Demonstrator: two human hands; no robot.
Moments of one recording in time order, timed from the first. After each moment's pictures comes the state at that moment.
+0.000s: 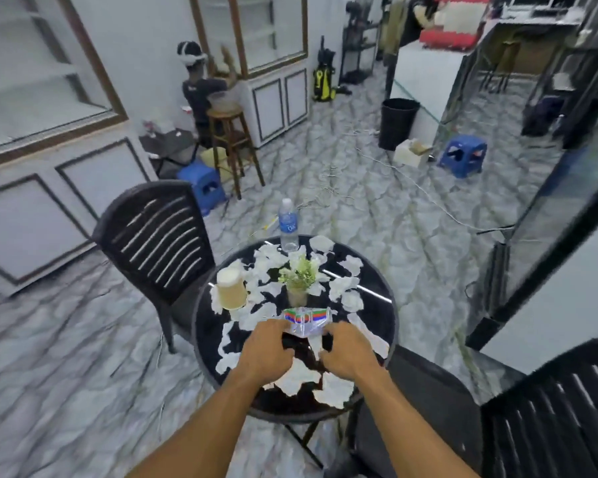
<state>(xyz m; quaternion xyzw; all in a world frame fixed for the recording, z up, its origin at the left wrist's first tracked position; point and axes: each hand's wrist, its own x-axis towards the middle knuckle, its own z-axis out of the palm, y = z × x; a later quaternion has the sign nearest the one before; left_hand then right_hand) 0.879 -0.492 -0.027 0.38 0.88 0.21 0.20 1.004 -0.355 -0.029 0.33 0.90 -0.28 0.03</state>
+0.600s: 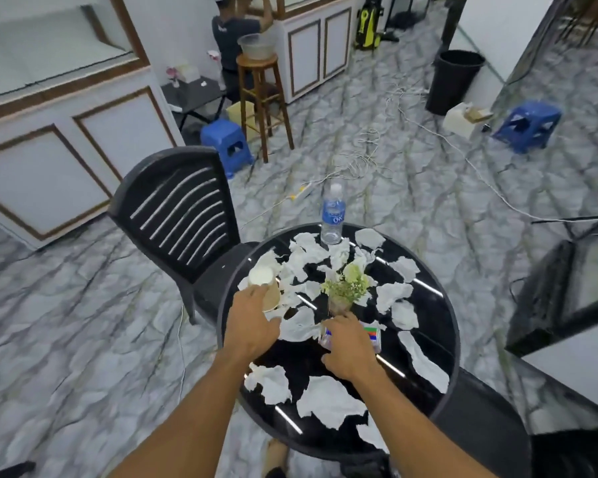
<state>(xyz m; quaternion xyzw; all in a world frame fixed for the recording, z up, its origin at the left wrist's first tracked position) 0.721 -0.497 -0.067 0.25 0.92 0.27 0.14 0.860 -0.344 -0.099 0.25 0.94 -0.19 0.11</state>
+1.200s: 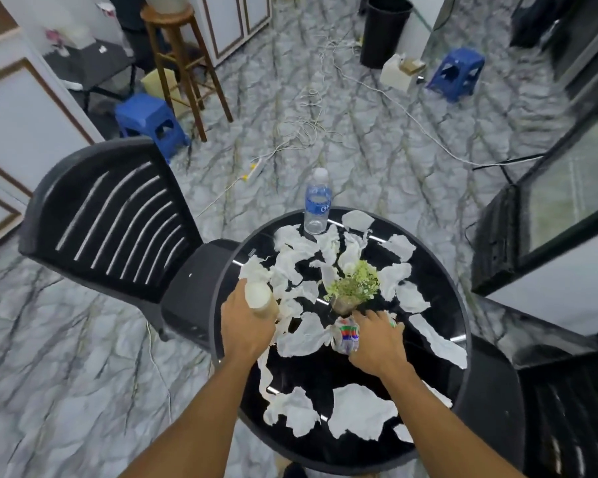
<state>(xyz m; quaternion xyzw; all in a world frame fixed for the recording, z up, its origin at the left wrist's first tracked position) 0.635 -0.472 -0.114 0.22 0.88 0.40 0.17 0.836 -0.327 -0.143 0.42 0.88 -0.11 0.19</state>
